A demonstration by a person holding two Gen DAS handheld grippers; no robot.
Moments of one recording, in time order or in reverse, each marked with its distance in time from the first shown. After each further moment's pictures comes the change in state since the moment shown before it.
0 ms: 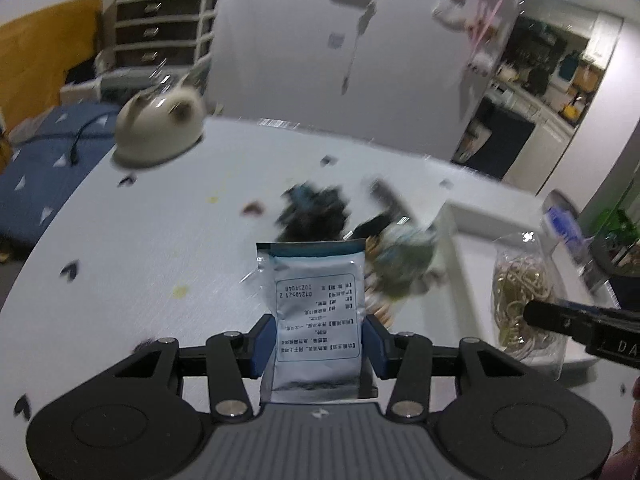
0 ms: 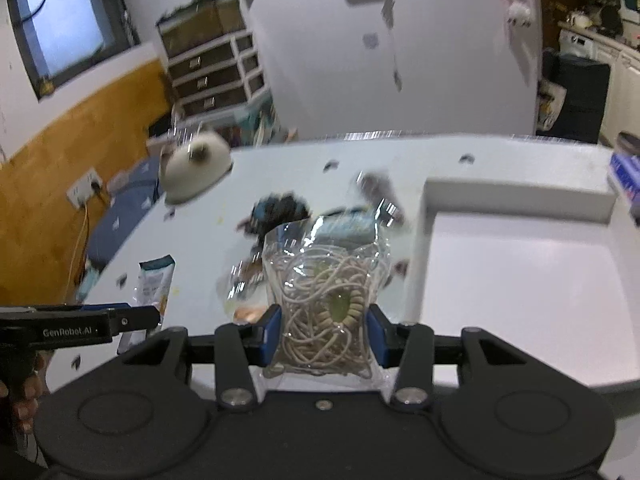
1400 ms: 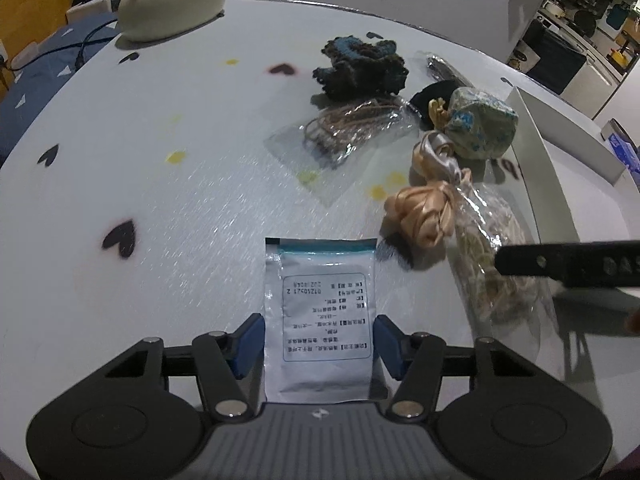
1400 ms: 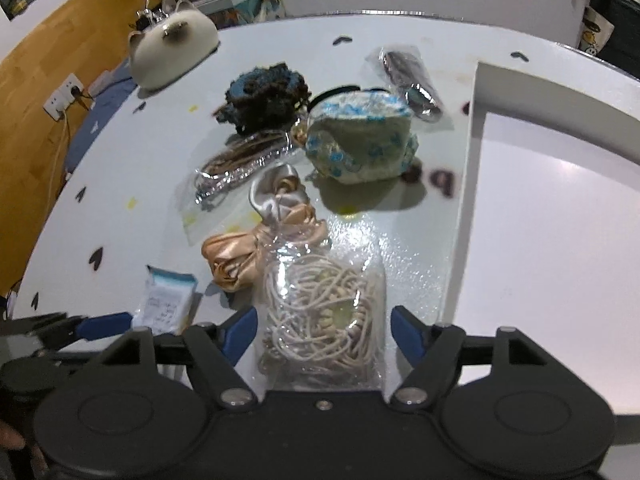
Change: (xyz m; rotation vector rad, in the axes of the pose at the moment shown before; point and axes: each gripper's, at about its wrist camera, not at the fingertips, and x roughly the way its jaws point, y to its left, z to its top) left arm 0.089 0.029 -0.068 -0.046 0.280 0.100; right arm 0.129 0.005 -0.016 -0.056 0.377 0.005
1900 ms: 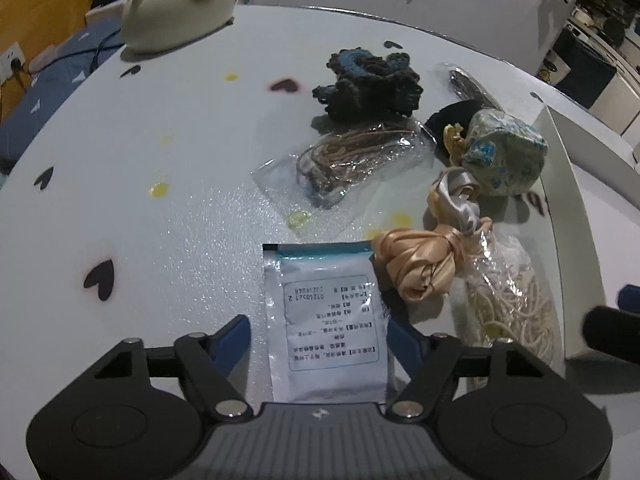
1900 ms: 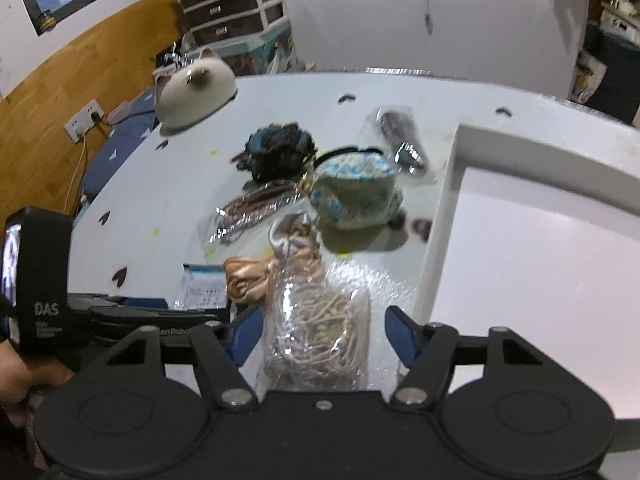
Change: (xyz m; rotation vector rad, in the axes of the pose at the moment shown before) left arm 0.024 -0.027 0.032 -0.028 -0.020 0.095; right arm -0.053 -0.003 -0.009 -0.041 -0.144 0.011
